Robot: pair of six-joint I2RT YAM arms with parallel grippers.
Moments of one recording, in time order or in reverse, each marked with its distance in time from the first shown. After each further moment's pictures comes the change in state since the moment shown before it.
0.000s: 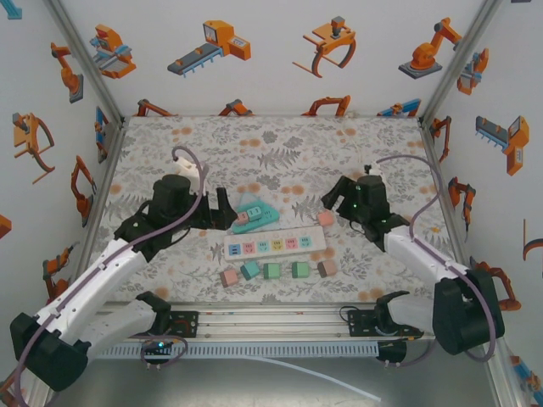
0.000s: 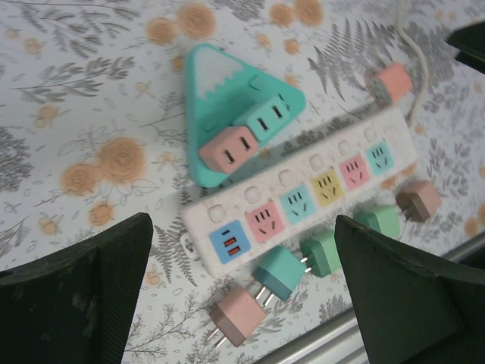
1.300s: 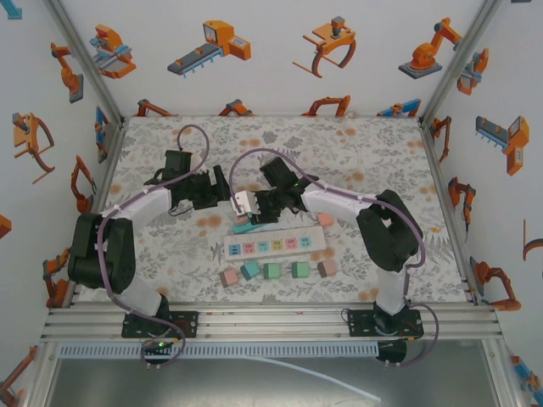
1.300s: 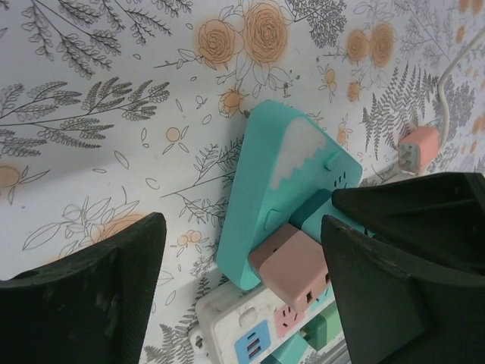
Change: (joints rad) left arm 0.301 0.661 0.119 0.264 0.422 -0.066; right arm 0.423 0.719 0.691 -0.332 -0.529 -1.687
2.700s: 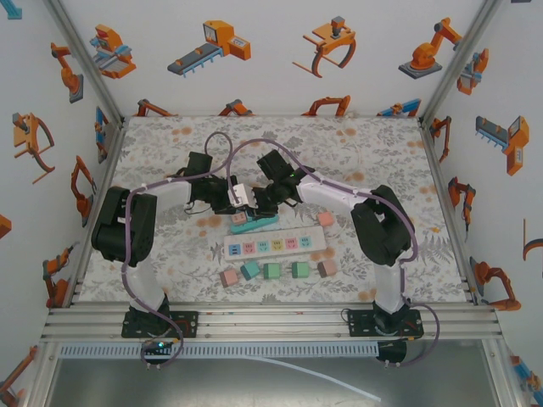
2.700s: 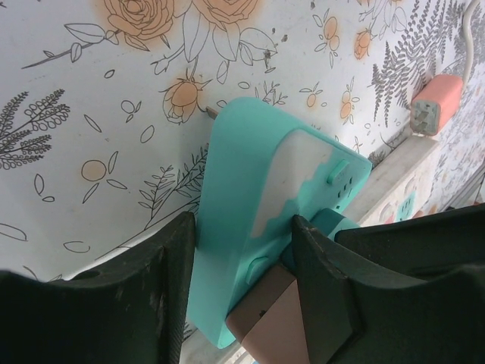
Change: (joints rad) left arm -0.087 0.228 0.087 -0.003 0.102 0.051; right arm -0.015 0.067 0.134 -0.134 -0.076 0.019
